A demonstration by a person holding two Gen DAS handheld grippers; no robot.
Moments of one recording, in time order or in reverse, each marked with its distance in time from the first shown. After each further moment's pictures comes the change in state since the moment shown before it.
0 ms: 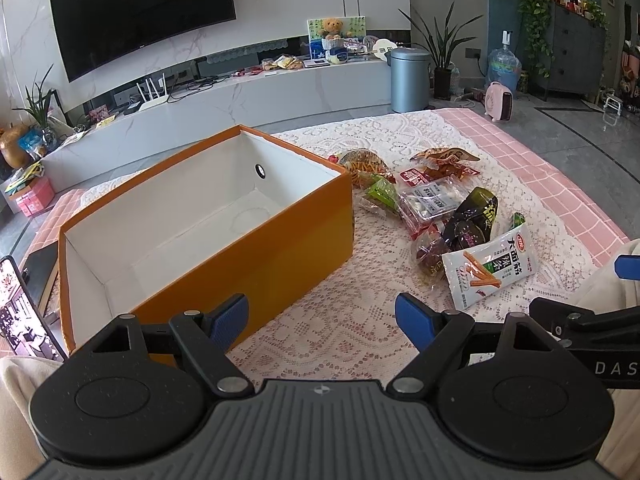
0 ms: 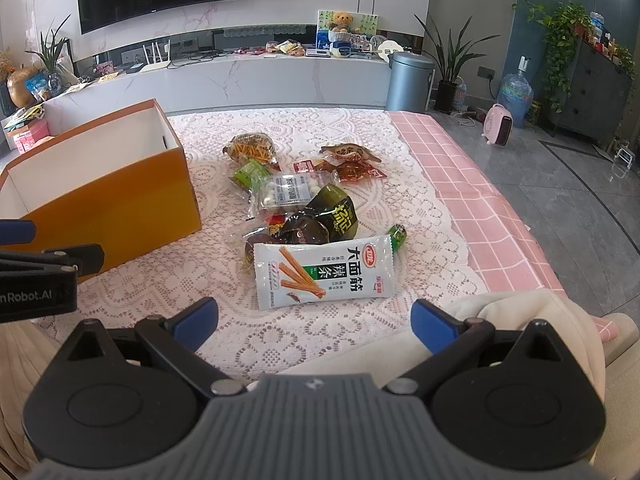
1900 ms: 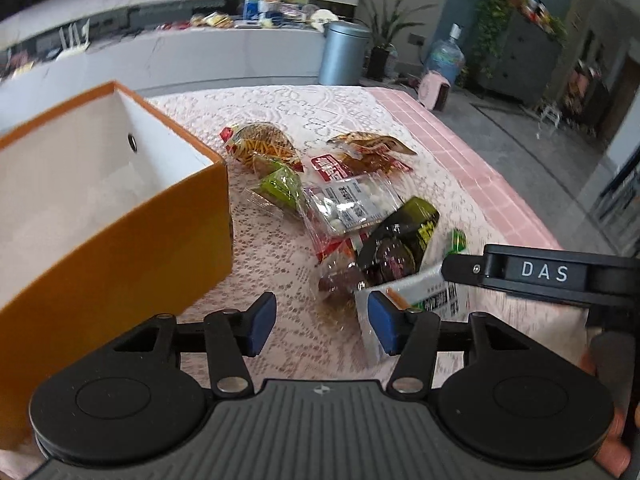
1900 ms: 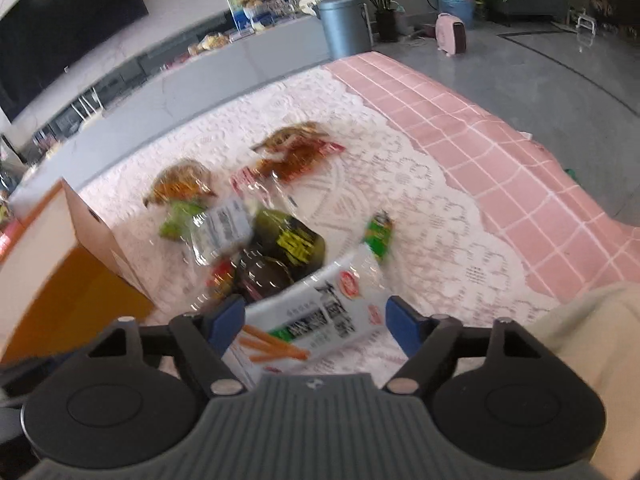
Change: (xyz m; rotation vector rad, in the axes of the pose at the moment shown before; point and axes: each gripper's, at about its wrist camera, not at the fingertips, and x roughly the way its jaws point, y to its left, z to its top) left arm 0.091 -0.025 0.033 -0.103 0.104 -0.307; right arm 0.095 -0.054 0.044 0.397 0.104 0.037
